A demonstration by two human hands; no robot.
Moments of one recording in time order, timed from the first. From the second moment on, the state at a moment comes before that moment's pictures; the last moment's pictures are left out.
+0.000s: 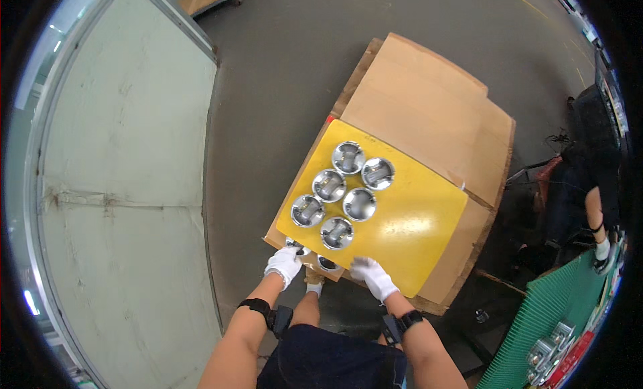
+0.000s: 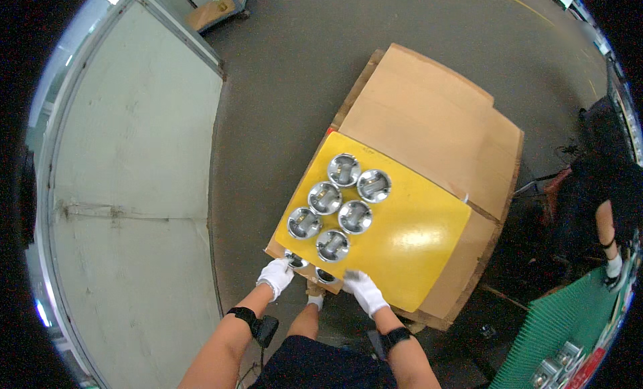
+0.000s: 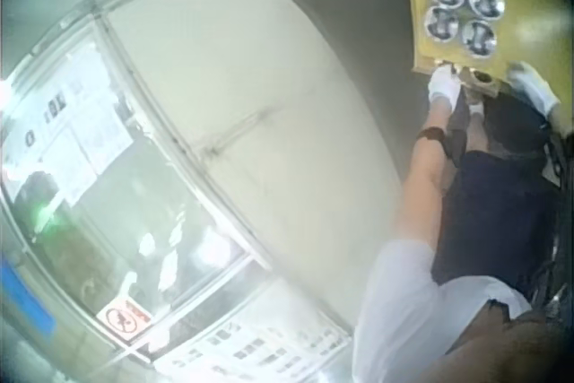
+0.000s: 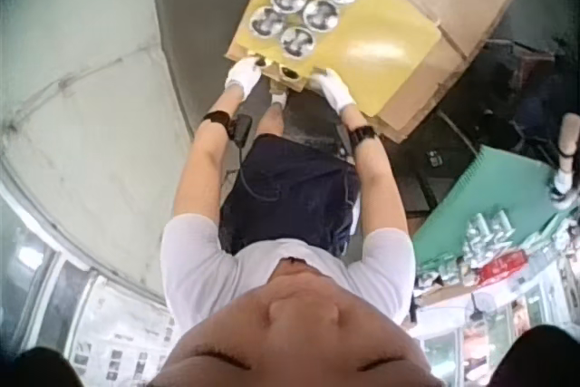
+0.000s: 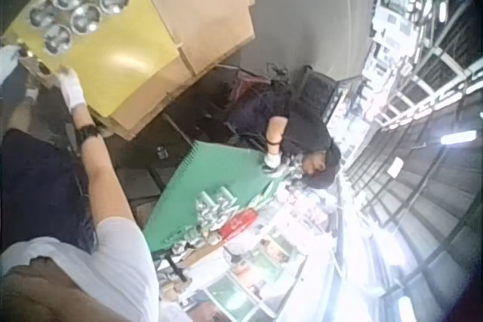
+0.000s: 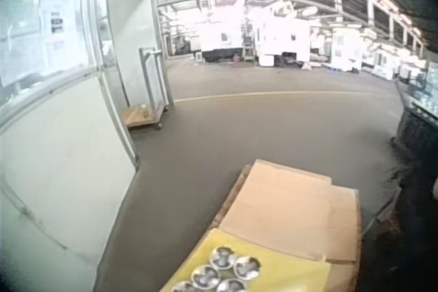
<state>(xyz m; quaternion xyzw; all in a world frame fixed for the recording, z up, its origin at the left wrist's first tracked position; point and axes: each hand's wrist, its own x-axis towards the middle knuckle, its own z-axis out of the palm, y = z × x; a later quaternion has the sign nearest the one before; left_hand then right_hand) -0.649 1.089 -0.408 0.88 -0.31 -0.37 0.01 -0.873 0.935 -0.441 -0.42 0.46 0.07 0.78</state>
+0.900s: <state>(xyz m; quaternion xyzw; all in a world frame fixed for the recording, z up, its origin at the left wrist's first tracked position) -0.642 1.118 -0.474 0.60 -0.07 -0.76 0.22 -0.995 1.017 -0.410 -0.54 0.56 0.11 0.62</state>
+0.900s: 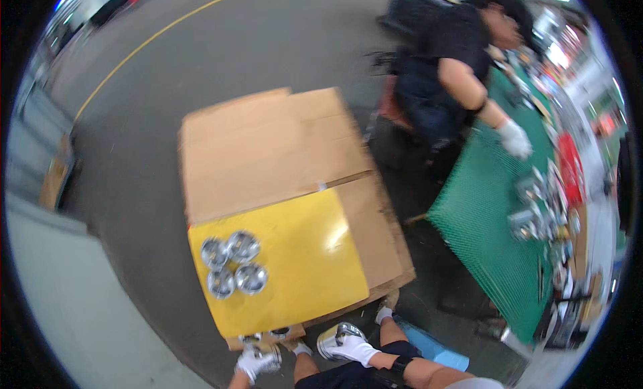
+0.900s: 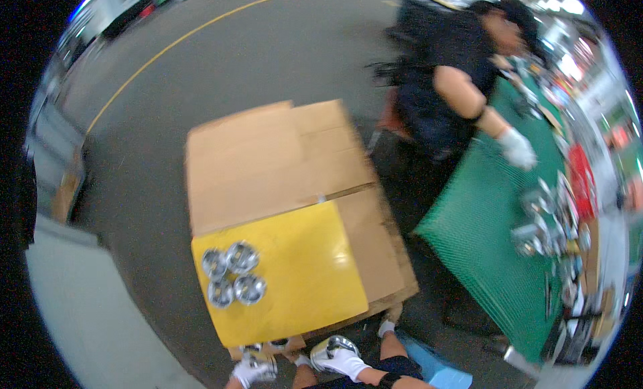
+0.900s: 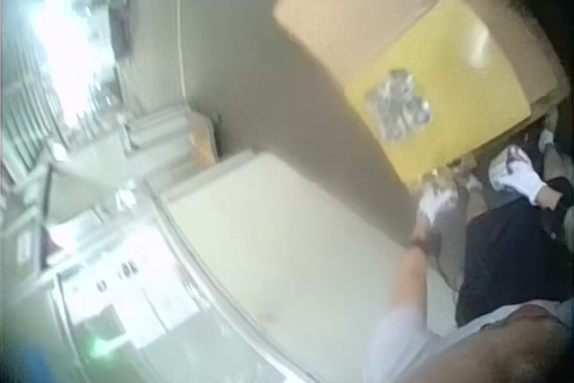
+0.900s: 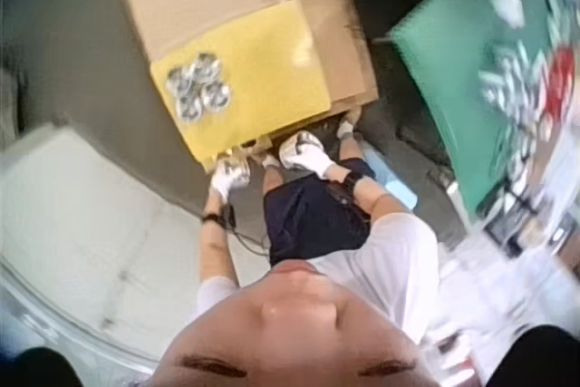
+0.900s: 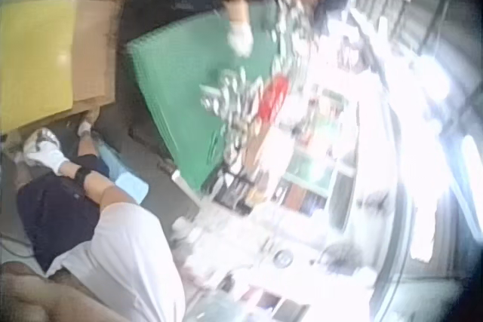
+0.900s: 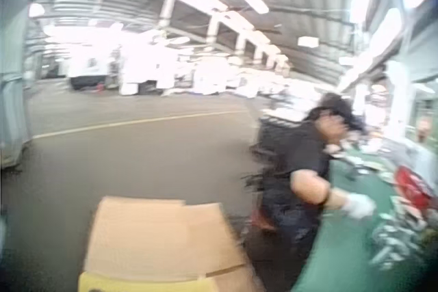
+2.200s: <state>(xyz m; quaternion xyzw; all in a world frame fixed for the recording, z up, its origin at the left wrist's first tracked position) -1.349 0.762 -0.099 0.25 -0.95 -0.18 -0.08 -1.500 0.954 -0.112 -0.49 0.83 -0.15 -0.19</state>
